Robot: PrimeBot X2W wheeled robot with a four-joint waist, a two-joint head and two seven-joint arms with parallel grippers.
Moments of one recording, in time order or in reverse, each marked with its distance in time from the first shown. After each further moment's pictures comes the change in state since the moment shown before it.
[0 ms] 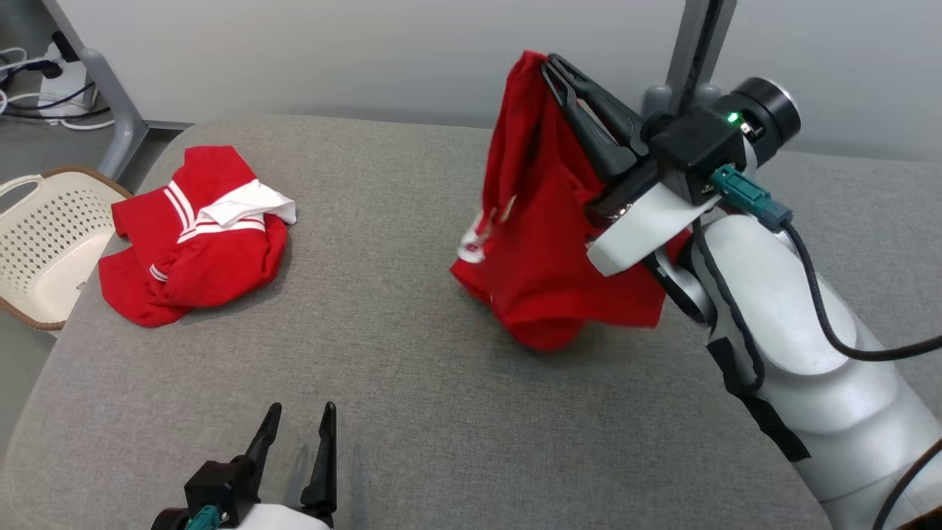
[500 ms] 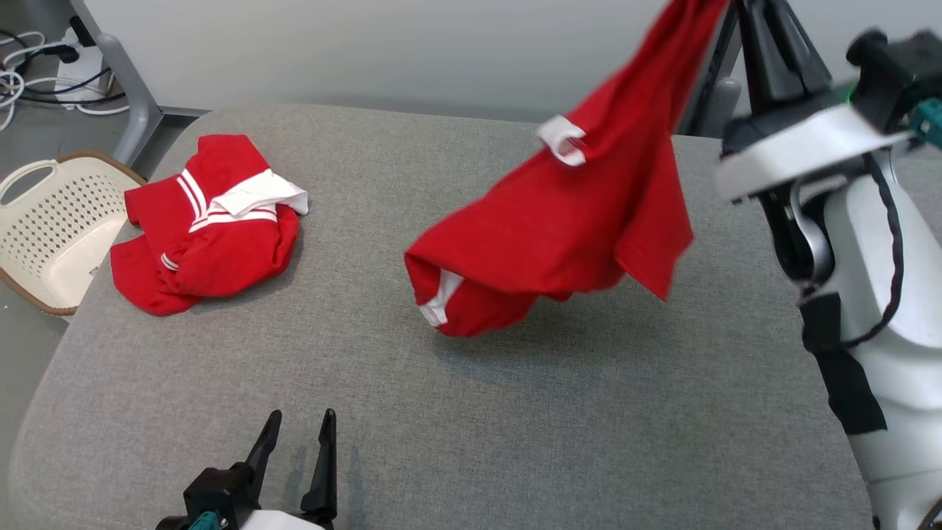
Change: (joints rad) left arm 0.021 0.000 -0.004 -0.002 -0.017 0.004 0.000; right arm -0.017 0.008 -0.328 -0.032 0.082 0.000 0.000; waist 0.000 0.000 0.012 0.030
